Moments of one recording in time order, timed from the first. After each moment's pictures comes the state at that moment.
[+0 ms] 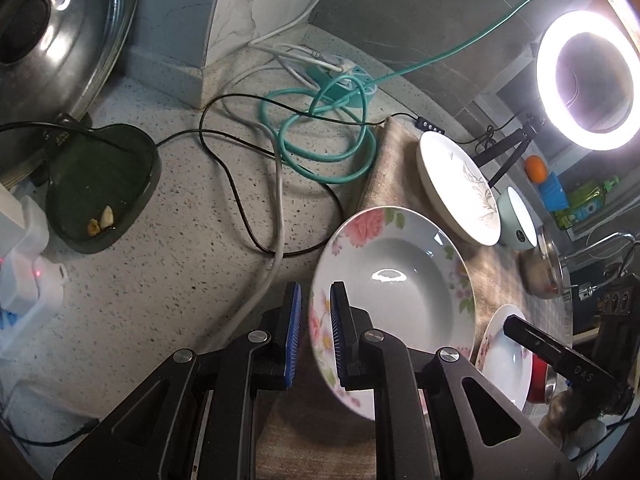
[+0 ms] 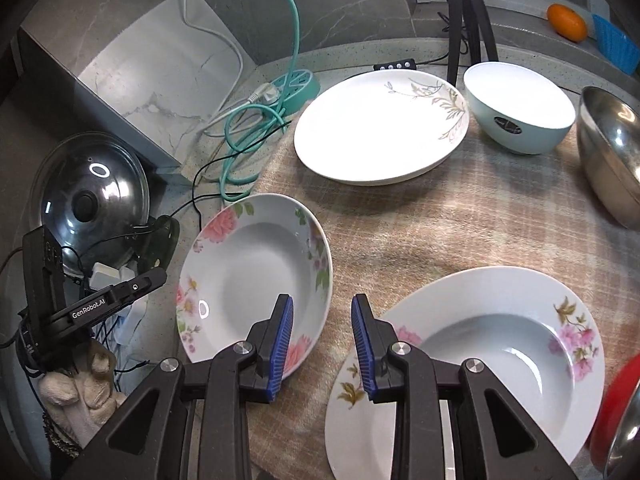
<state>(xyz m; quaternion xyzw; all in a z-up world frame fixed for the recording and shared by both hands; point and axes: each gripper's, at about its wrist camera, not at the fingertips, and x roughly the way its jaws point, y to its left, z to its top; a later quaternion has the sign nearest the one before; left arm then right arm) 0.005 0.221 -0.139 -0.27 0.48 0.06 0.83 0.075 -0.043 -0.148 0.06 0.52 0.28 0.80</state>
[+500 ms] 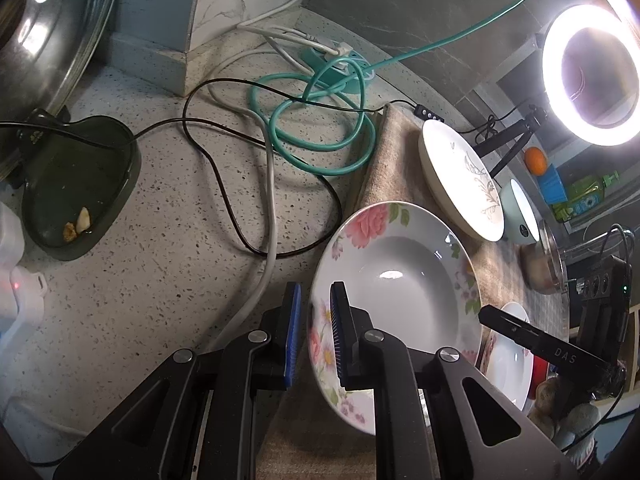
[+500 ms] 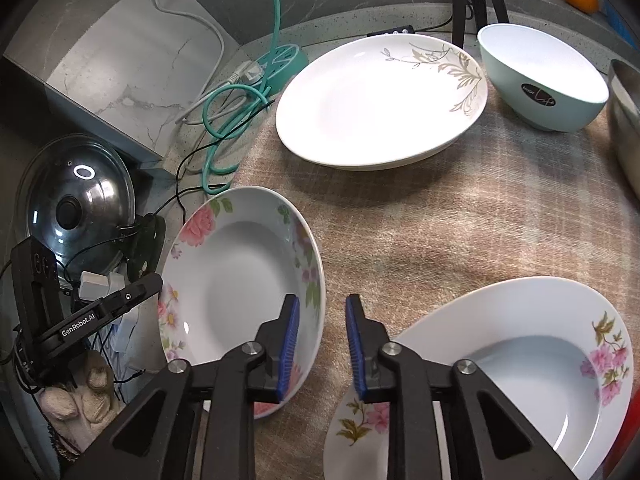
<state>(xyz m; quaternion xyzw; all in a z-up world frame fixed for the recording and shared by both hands) 0.018 0.221 -0.152 -0.27 0.50 0.04 0.82 0.101 -0.026 -0.177 0.07 0.56 0.28 0.78</state>
